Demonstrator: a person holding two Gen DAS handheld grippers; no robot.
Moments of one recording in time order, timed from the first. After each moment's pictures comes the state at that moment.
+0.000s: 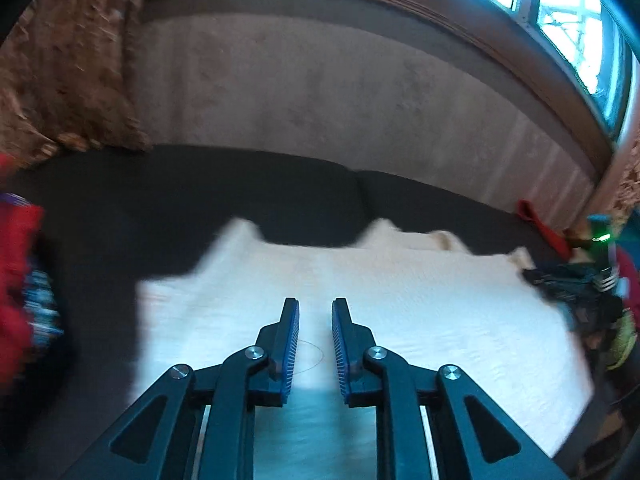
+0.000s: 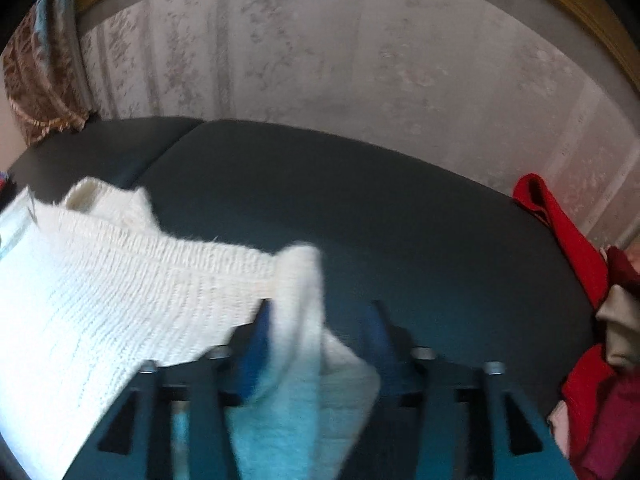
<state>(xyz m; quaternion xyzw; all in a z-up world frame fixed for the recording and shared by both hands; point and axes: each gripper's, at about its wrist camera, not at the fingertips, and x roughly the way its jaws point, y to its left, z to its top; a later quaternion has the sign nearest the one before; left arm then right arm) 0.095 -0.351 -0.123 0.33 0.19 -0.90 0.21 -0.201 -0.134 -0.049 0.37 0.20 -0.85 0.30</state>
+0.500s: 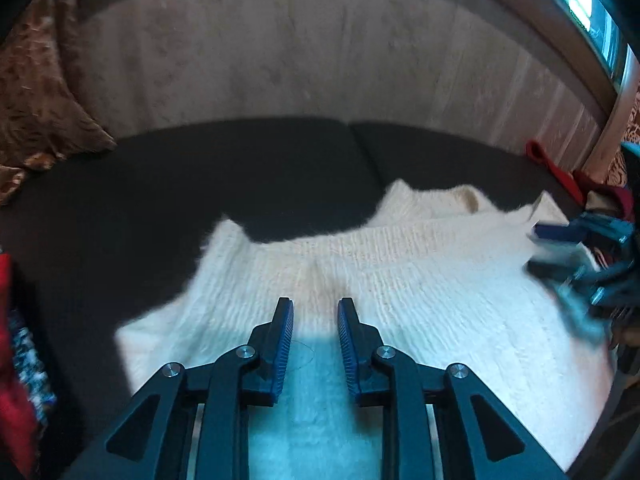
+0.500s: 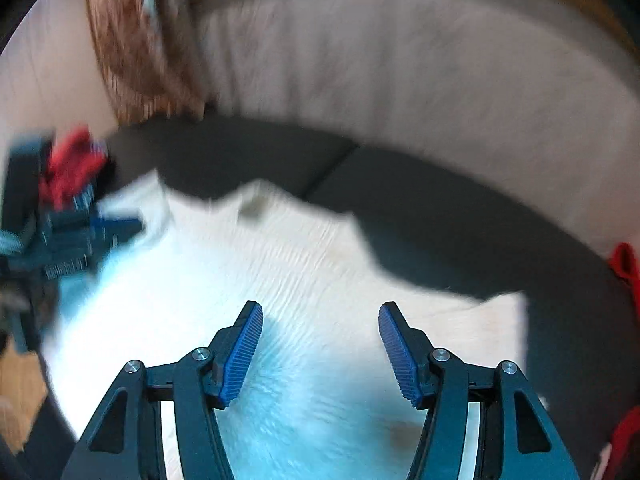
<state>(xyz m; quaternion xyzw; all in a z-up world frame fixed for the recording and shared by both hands) 0.045 -0.370 -0.142 0.42 0.13 -0.88 0.18 -0.124 -0.226 -0.049 0.40 0.23 -0.76 0.47</state>
